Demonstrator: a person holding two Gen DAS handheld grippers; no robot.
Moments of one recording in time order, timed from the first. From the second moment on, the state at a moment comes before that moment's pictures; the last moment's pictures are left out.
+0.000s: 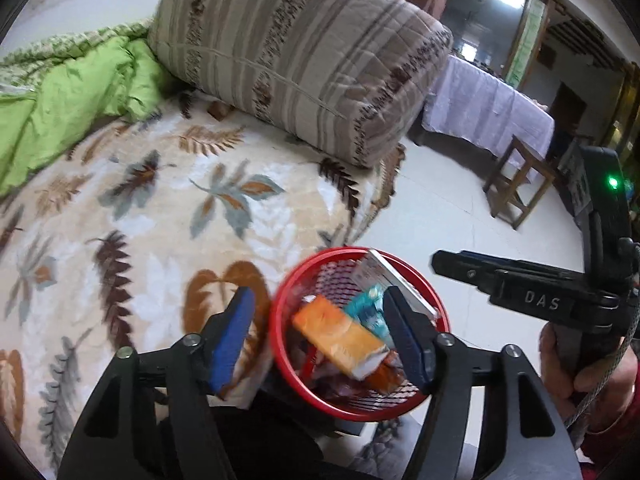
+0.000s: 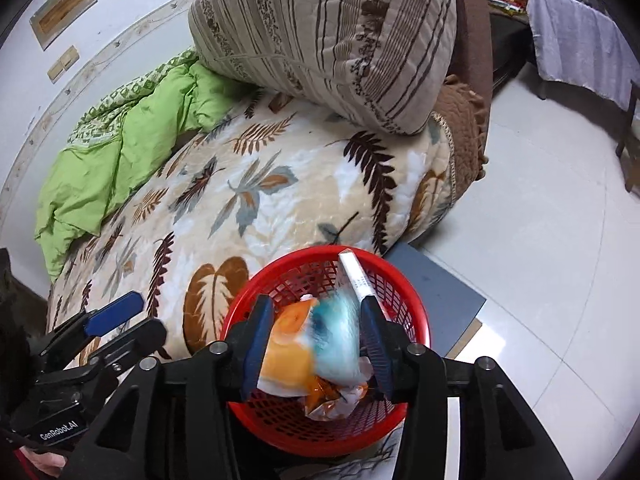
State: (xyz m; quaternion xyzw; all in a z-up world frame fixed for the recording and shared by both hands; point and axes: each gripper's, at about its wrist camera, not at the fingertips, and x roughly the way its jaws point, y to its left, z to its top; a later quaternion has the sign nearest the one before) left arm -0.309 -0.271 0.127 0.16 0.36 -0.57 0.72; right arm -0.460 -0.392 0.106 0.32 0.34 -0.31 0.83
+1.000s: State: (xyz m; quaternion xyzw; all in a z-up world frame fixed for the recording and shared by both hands) left arm -0.276 -0.147 0.143 0.17 0.27 -0.40 0.86; right arm -0.440 -0.265 0.147 0.16 0.25 -0.46 0.84
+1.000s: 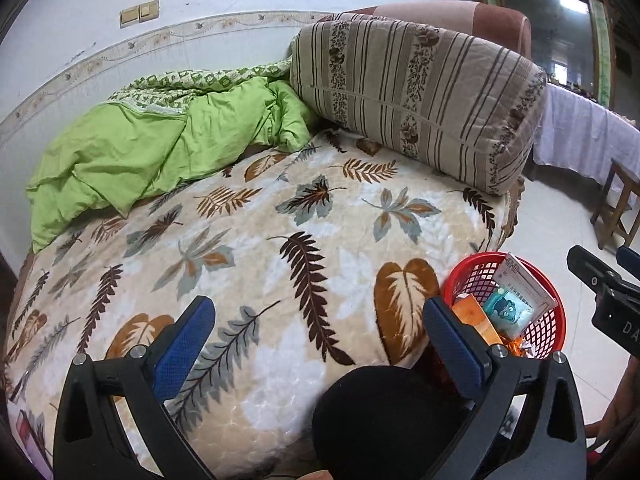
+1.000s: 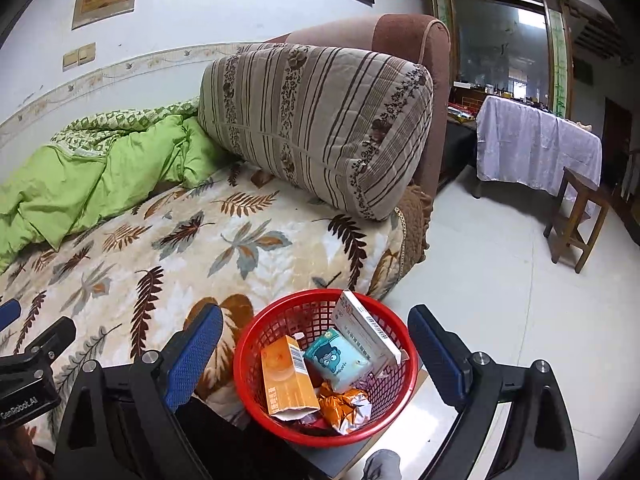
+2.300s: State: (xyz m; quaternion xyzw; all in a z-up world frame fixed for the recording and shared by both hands) left arm -0.278 -0.146 0.137 0.18 0.29 -0.39 0.86; right arm -0.428 -0.259 0.137 0.14 0.29 -0.45 0.83
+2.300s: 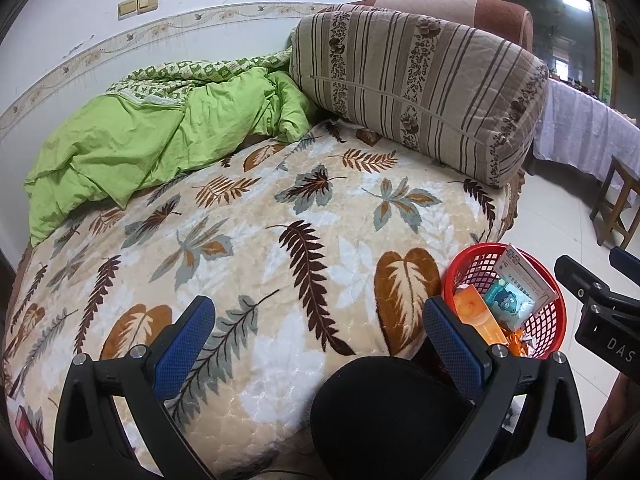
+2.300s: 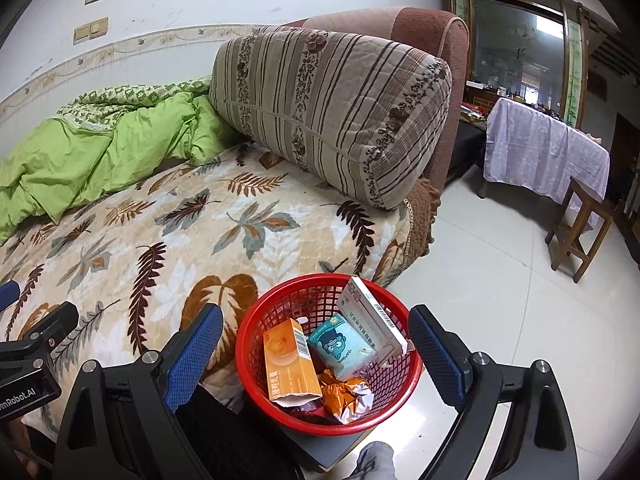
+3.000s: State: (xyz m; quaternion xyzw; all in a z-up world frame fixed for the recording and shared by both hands) left arm -0.278 -0.147 0.135 0.19 0.28 -0.39 0.86; right arm -0.426 -0.259 0.135 0.15 0.29 -0.44 0.83
